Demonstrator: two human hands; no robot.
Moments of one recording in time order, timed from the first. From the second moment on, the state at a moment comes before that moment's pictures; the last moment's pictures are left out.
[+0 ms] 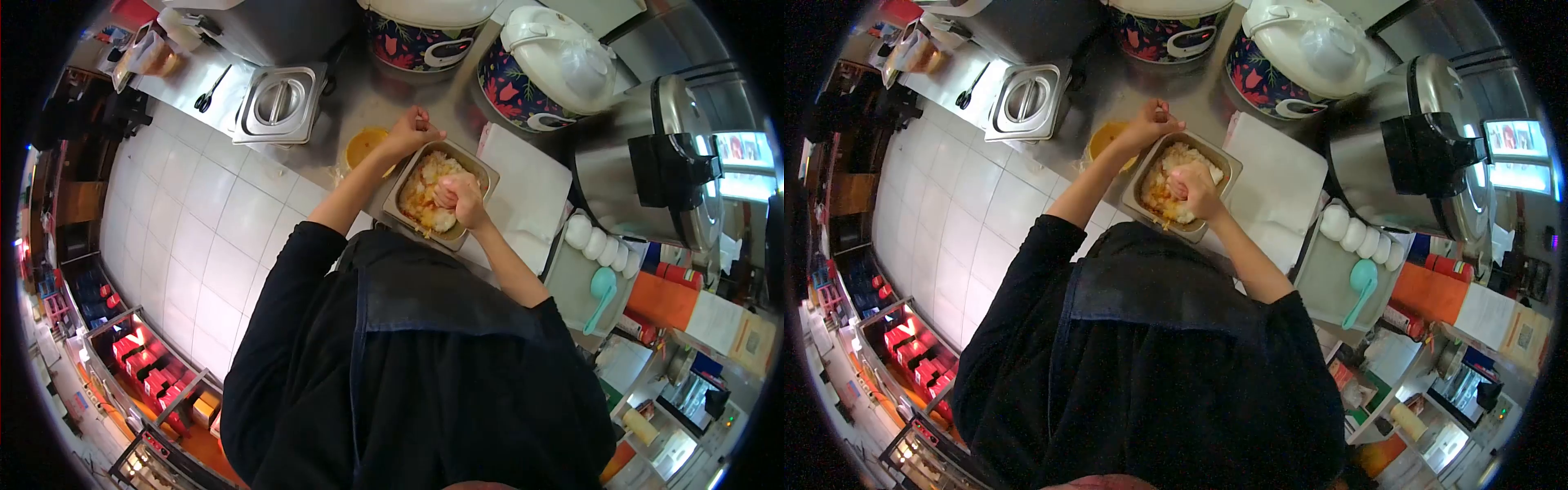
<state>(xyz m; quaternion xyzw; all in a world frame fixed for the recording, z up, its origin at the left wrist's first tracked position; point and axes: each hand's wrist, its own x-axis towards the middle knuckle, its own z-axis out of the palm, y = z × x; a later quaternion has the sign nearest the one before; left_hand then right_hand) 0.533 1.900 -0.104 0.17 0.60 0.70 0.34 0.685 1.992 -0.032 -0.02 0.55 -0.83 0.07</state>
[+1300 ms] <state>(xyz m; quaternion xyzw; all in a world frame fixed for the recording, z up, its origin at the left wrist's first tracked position) 0.531 1.917 -0.107 0.20 0.64 0.66 0.35 0.658 2.006 -0.043 -0.05 0.62 -0.78 0.01</state>
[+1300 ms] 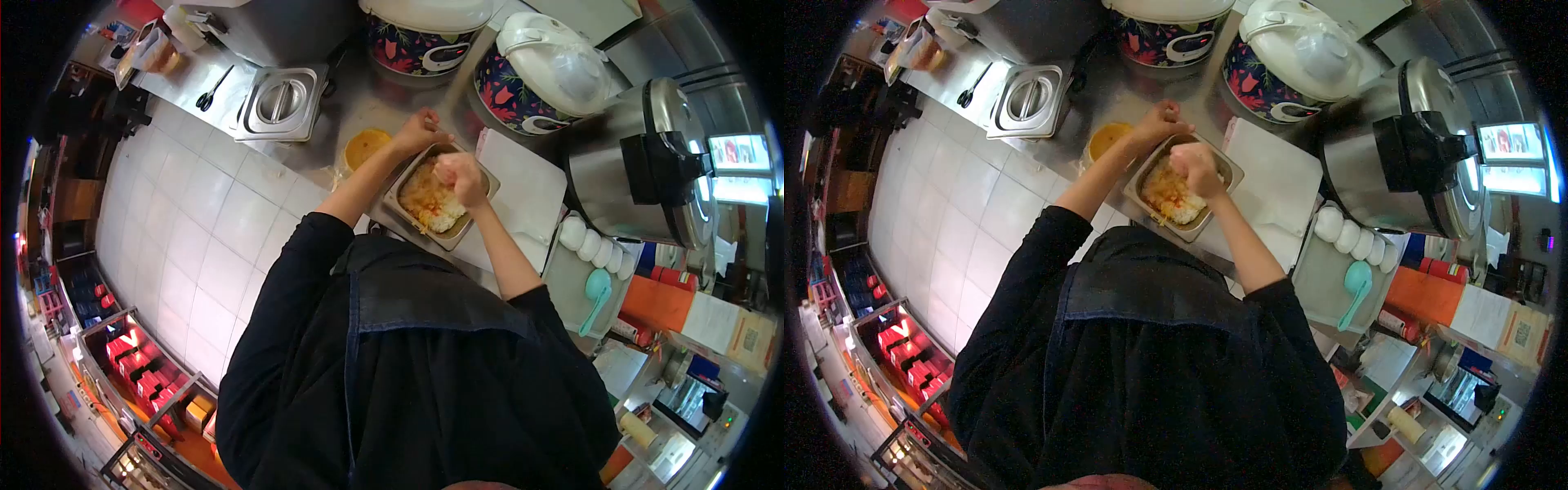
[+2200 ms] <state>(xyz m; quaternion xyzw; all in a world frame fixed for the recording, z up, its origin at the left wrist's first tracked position) 0.682 1.817 -0.107 -0.08 0.56 0.80 0.23 0.689 2.006 0.067 -0.23 0.94 0.10 0.24</state>
